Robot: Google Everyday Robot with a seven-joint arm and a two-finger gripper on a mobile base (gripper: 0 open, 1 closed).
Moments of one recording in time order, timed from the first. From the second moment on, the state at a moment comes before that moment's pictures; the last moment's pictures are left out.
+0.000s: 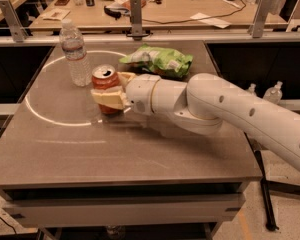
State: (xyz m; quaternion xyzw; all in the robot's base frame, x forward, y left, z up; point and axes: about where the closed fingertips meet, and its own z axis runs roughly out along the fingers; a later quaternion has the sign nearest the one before) arm 0.584 0.099 0.889 -0.42 0.63 0.32 0.57
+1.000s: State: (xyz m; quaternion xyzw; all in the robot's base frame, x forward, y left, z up) arm 0.631 0.091 0.894 -0.39 0.63 0.30 0.60
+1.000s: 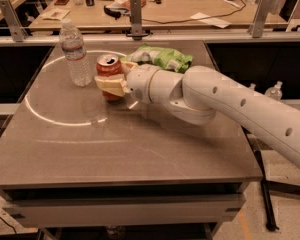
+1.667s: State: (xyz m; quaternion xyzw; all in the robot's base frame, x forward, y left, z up) arm 0.664 0.117 0.890 -0.39 0.64 0.30 0.59
